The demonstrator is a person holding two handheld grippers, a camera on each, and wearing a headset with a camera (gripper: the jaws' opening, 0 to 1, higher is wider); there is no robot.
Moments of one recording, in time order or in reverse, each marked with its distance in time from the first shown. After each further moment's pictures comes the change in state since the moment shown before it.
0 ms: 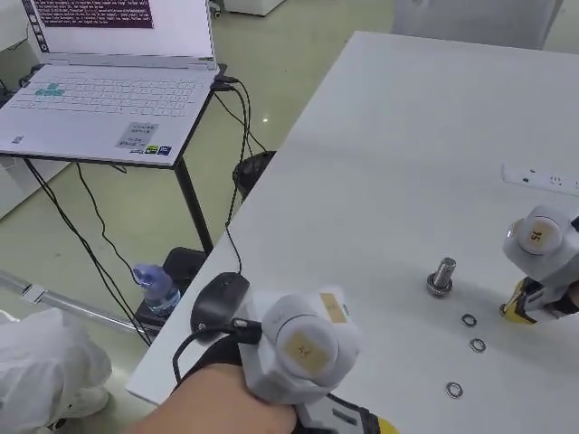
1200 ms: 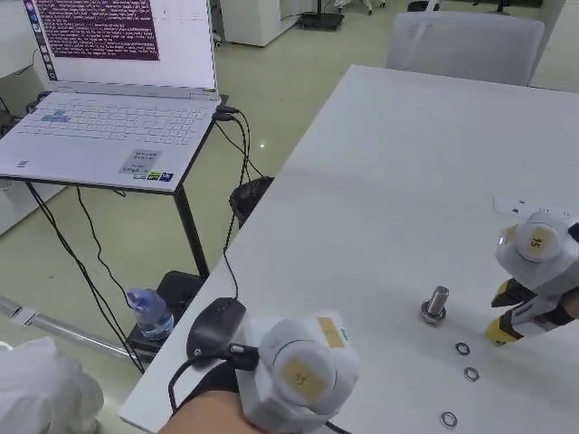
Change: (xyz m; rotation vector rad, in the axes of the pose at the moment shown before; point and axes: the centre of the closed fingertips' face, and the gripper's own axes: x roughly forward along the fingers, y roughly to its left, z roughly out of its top) left arm -0.007 -0.003 0.011 0.004 -0.025 0.000; right arm -0.026 0.004 0.039 -0.076 -0.111 0.025
